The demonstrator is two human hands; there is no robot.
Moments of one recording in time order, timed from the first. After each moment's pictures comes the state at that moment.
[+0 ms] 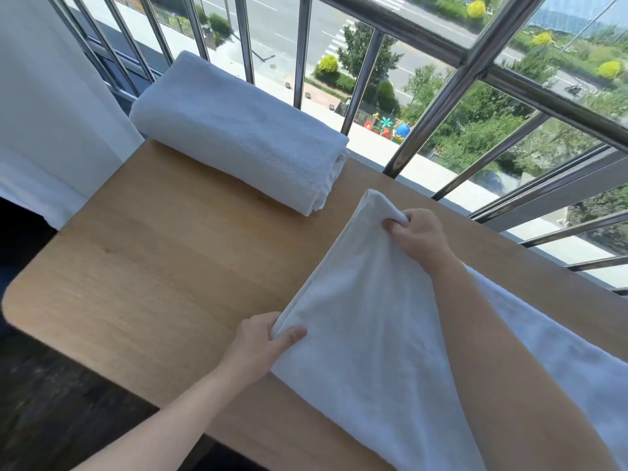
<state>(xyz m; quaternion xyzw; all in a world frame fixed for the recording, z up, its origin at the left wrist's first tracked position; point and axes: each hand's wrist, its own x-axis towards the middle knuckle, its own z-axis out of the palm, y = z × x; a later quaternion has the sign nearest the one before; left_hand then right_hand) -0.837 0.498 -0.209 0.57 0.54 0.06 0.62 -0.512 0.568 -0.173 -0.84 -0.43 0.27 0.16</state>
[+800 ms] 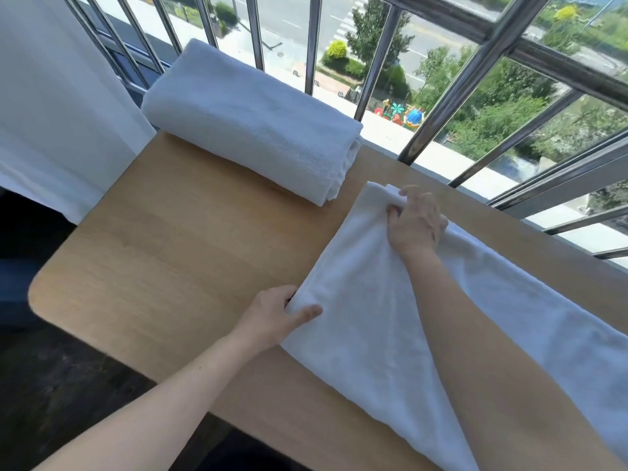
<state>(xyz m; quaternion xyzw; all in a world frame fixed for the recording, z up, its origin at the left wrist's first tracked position) -0.837 0.529 -0.222 0.62 0.53 0.01 0.58 -0.547 0.577 -0.211 -0.89 -0.41 0.13 0.13</state>
